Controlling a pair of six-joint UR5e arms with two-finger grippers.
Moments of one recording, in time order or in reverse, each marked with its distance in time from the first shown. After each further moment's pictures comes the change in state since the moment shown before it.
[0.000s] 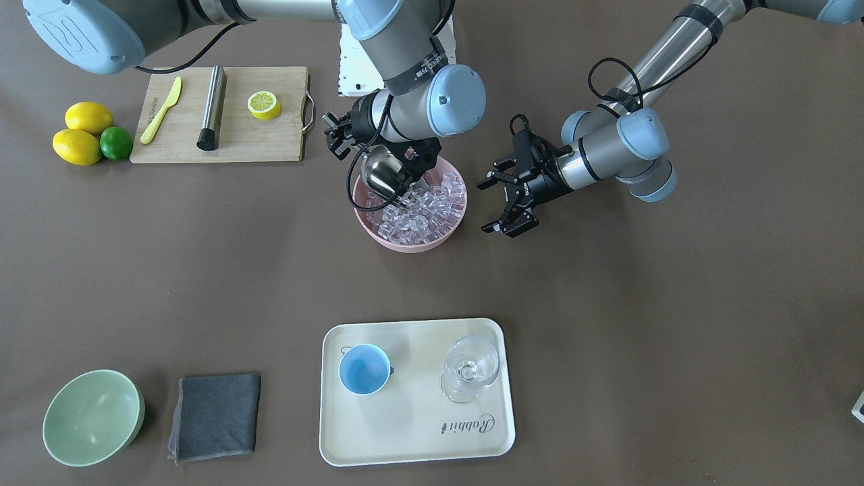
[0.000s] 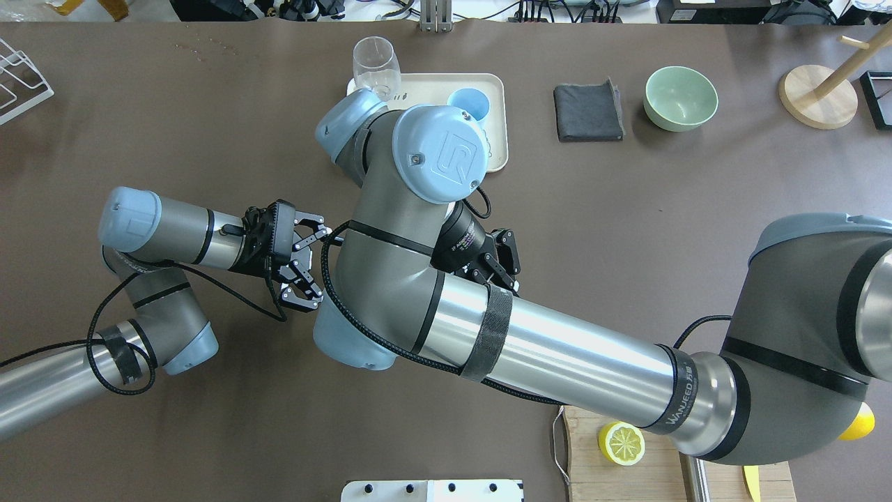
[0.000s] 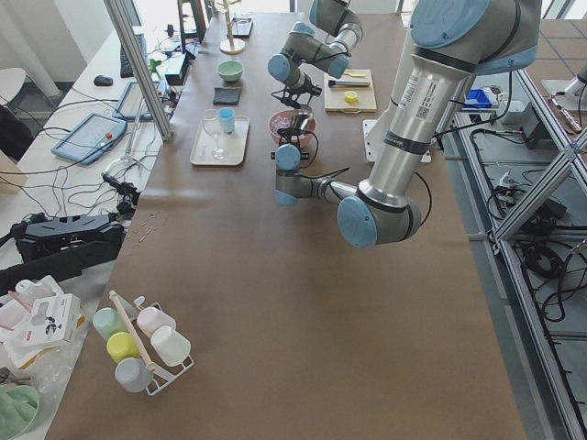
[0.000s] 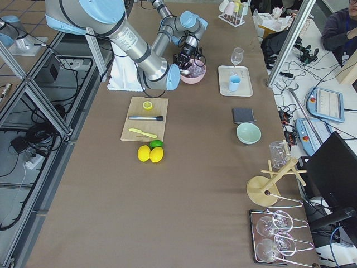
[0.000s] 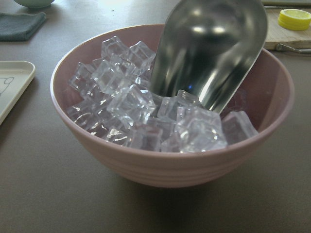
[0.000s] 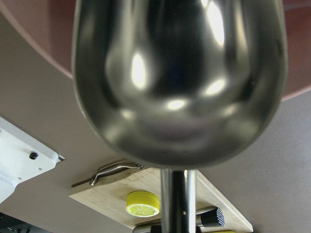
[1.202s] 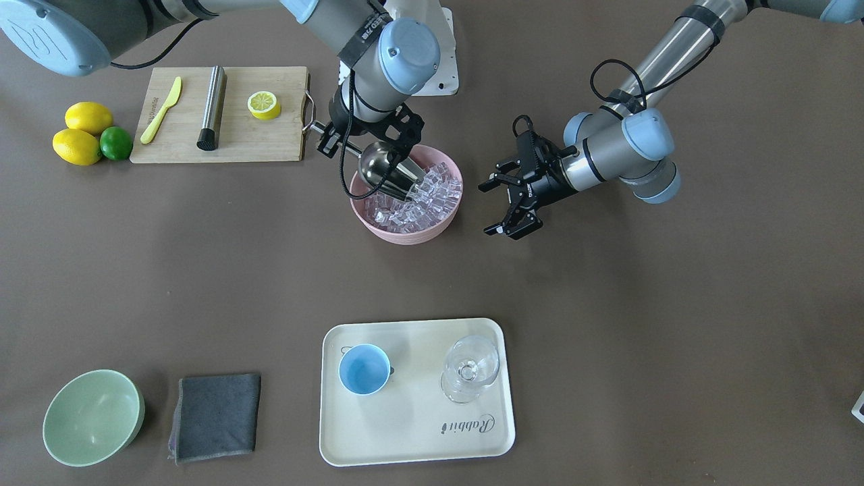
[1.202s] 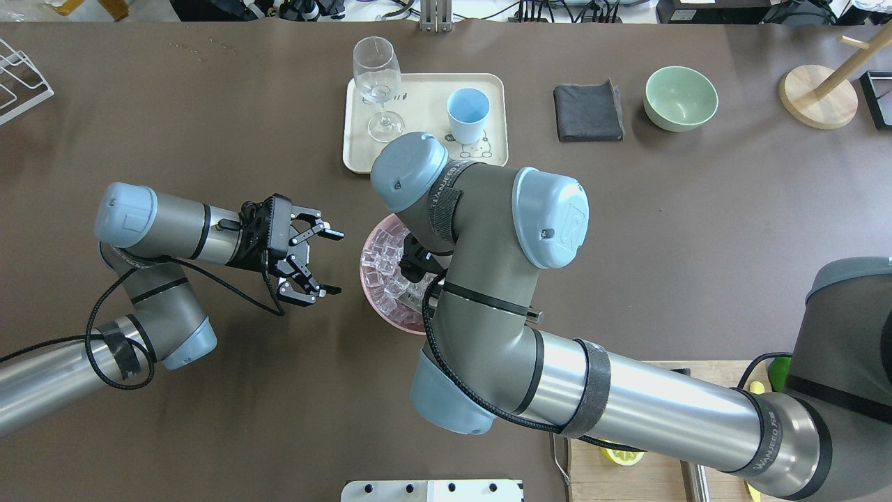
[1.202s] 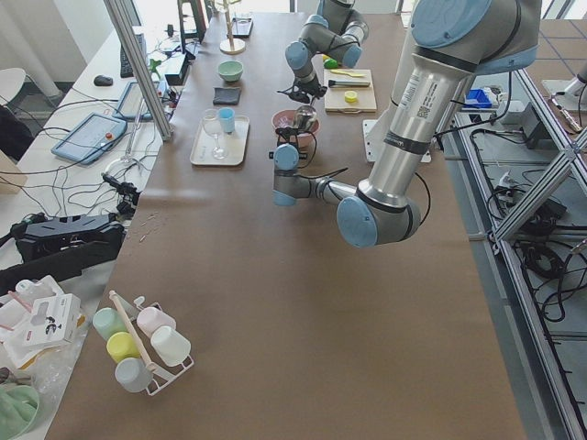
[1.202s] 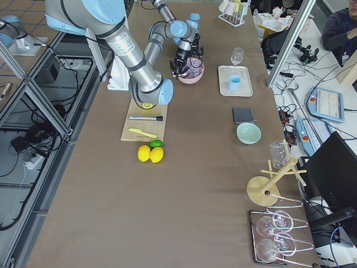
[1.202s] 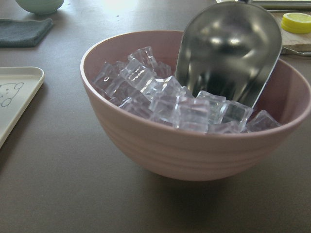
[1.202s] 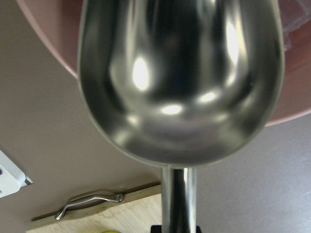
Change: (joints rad) left arm -0.013 -0.001 0.001 -0.013 0.000 0.000; right arm -0.038 -0.187 0.263 0.190 -0.075 0.020
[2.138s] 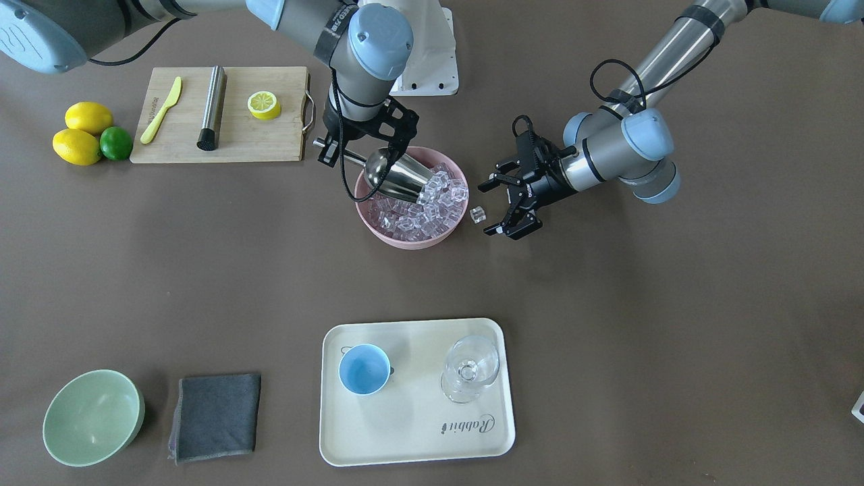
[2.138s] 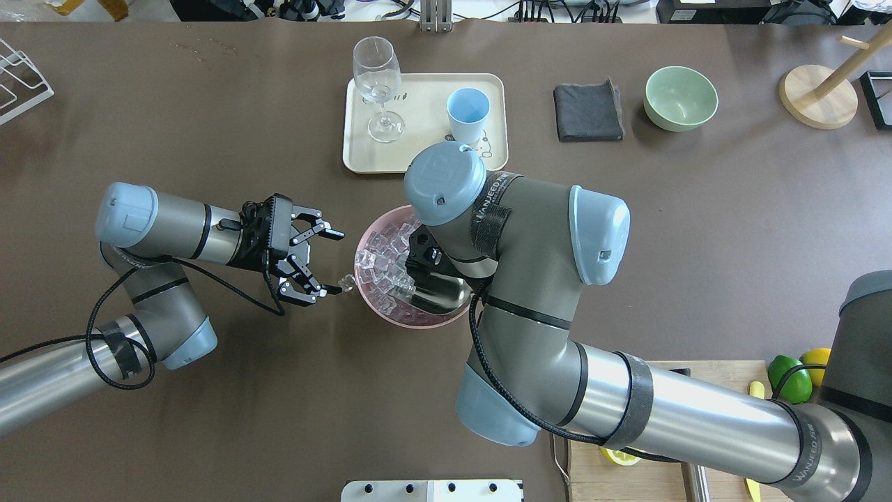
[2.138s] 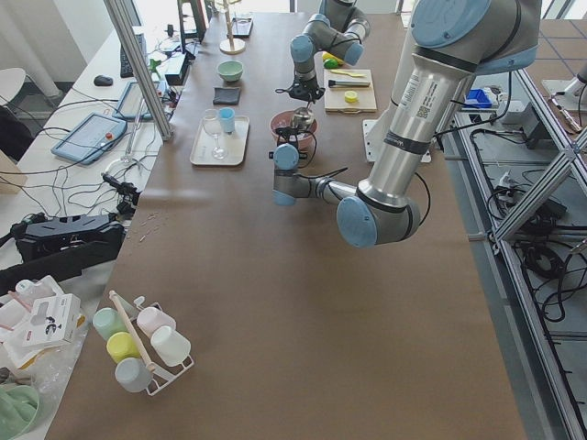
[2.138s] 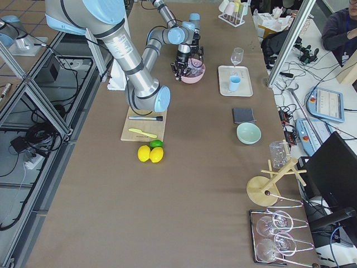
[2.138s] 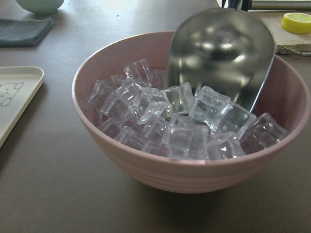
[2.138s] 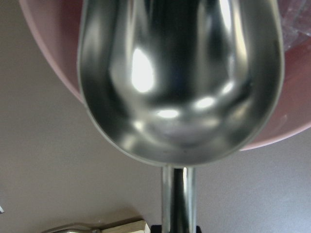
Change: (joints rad) left arm 0.000 -0.001 0.000 0.003 0.000 -0.001; right arm -0.001 -0.097 0.082 0.206 -0.039 -0.003
